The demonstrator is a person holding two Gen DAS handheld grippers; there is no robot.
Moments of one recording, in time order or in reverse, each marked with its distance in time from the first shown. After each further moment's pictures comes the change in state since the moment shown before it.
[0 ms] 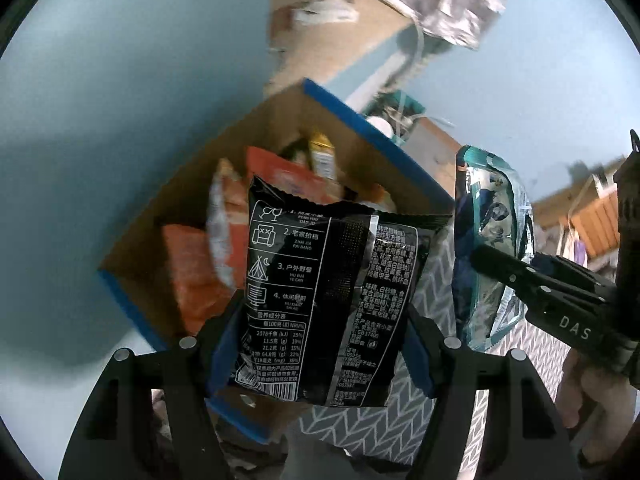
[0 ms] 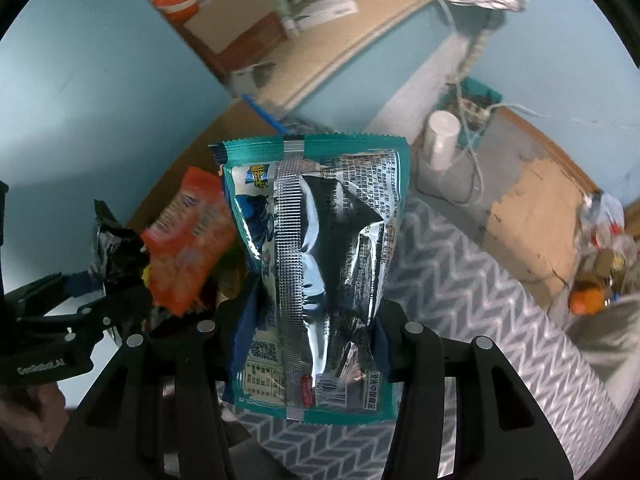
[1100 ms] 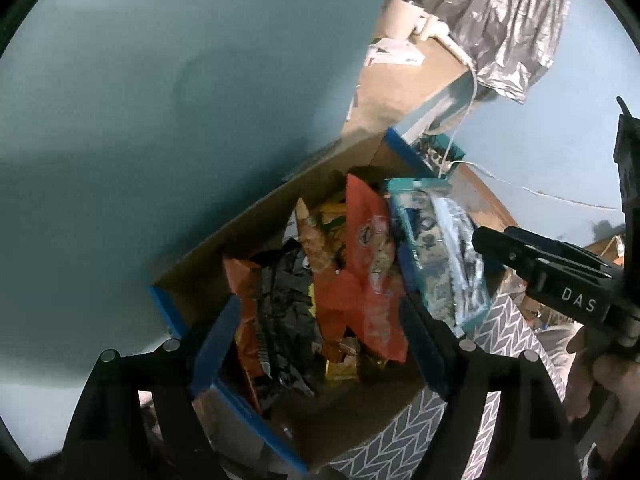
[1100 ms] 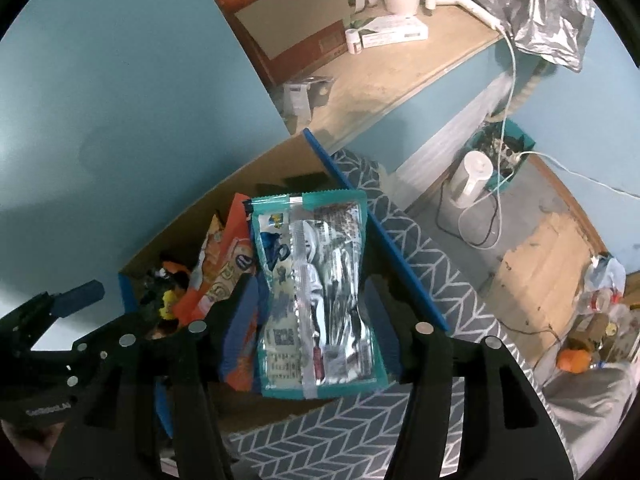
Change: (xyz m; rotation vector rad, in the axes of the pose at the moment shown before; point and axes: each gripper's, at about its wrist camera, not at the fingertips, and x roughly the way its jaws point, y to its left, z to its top) left arm -0.016 0.039 0.004 -0.121 -0.105 0.074; right arm 0.029 0.057 0.064 -0.148 0.003 0.002
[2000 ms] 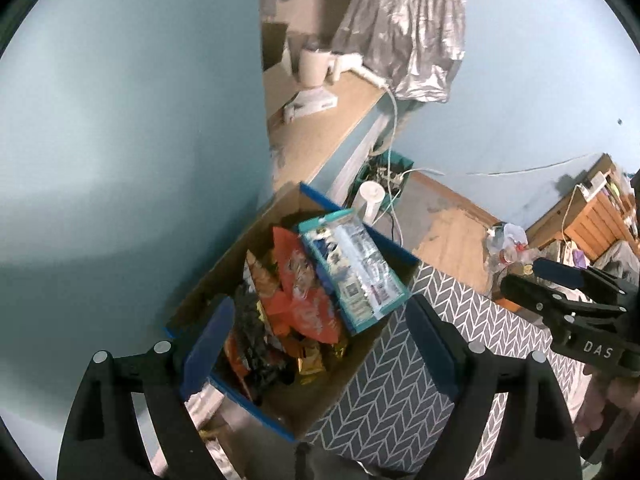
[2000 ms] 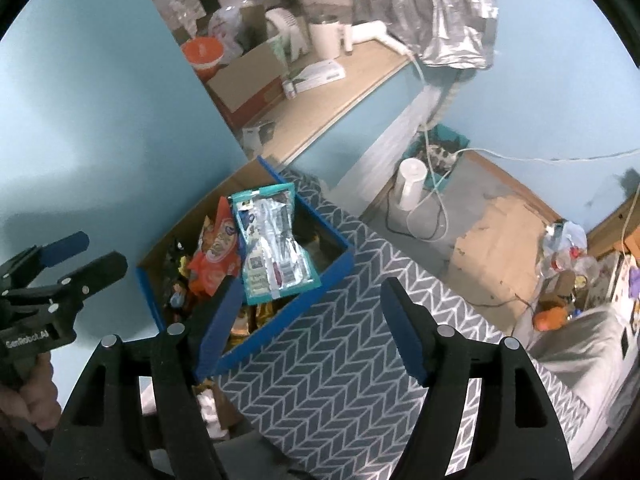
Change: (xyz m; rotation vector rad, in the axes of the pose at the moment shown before) left arm -0.106 -0.067 -0.008 0.252 -0.154 -0.059; right arm -0.148 -0.013 -0.077 0.139 -0.150 -0.130
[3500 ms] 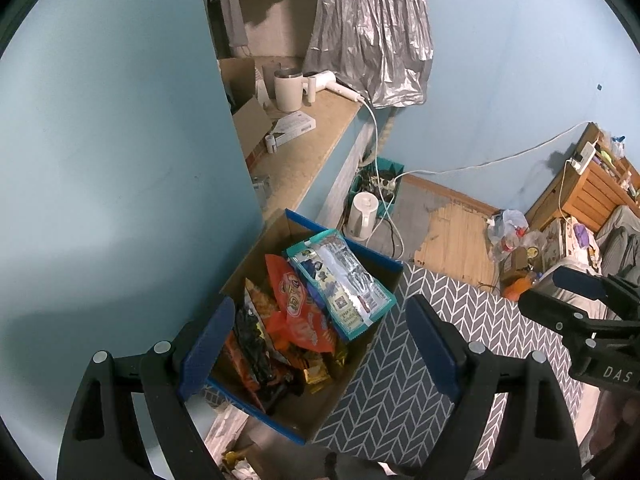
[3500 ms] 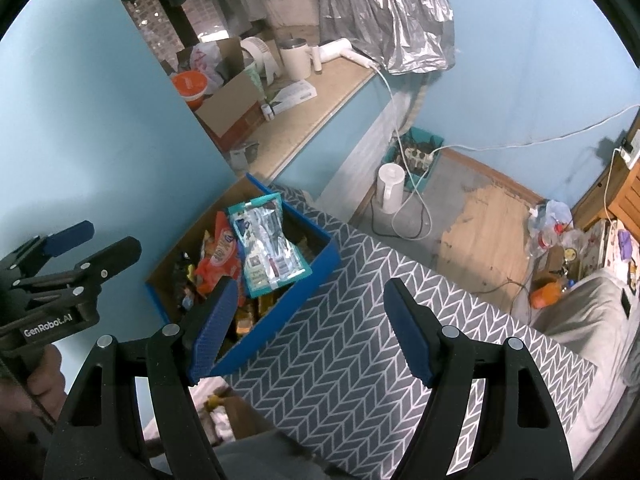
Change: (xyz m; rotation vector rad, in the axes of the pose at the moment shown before) left arm -0.031 -0.030 0.008 0.124 -0.050 0.028; right arm -0.048 -0.001 -0.025 0.102 -0.066 -0.041
